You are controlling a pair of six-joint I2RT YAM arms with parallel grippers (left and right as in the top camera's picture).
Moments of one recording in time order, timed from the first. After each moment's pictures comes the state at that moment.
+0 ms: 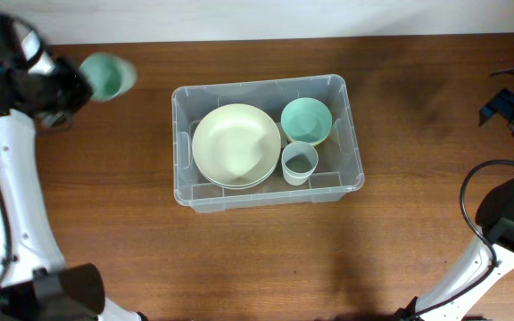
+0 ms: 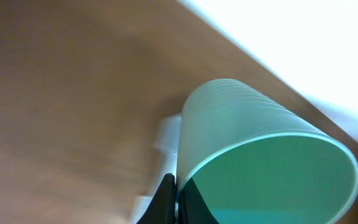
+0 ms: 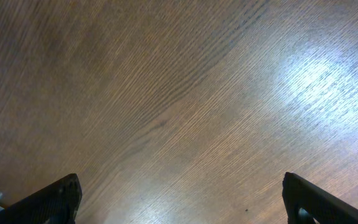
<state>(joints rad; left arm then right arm) 0.22 1.75 2.03 -1.24 0.33 -0.41 -0.55 2.23 2.32 -1.61 0.00 0.34</state>
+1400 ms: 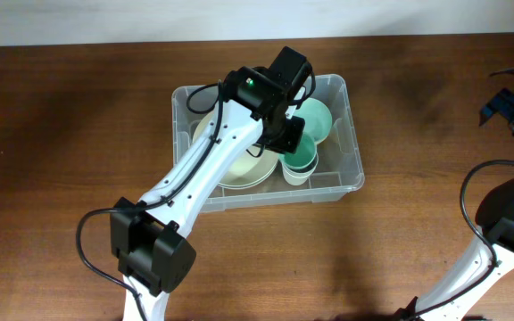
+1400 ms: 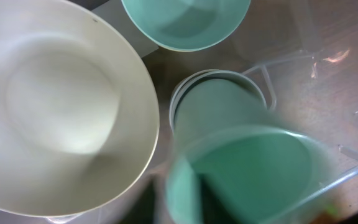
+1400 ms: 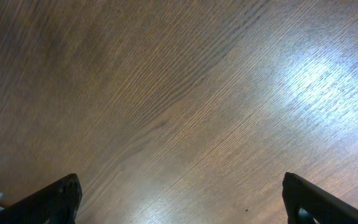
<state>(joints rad) -0.63 2.08 2.11 -1.32 0.07 -0.25 -0.55 2.23 2.32 -1.61 0.00 0.34</state>
